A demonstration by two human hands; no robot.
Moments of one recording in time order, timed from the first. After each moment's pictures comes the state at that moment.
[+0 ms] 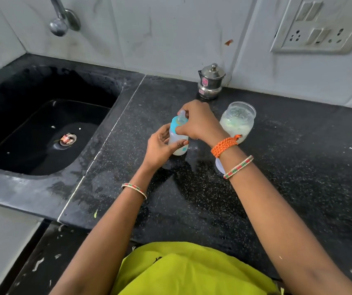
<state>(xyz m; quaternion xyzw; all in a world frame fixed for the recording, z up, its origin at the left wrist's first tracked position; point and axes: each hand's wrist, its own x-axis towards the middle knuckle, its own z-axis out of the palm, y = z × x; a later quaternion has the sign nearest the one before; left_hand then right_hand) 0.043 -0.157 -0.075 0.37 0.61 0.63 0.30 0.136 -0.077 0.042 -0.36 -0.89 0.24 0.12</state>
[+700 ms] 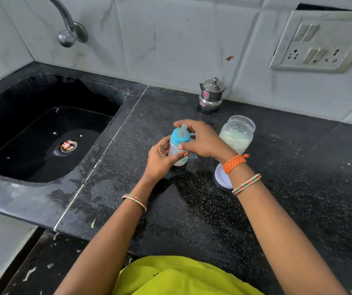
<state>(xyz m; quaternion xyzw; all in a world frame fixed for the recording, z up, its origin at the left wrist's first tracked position) 0.047 -0.154 -0.080 0.35 0.57 0.67 0.32 0.152 -0.064 0.031 -0.28 -0.88 0.38 0.09</state>
